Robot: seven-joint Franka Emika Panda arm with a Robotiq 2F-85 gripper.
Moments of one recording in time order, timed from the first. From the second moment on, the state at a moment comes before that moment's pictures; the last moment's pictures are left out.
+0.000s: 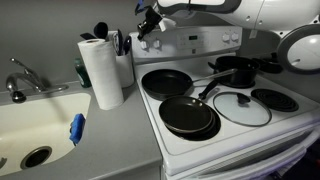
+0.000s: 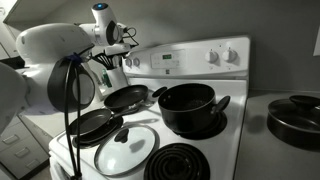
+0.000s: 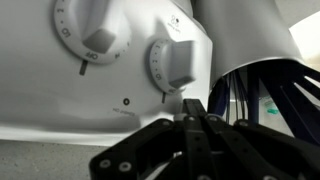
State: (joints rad) arm 0.27 1.09 0.16 -0.41 0.04 2.25 -0.25
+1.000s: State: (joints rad) arm 0.26 1.12 0.17 -0.41 0.08 2.23 -0.20
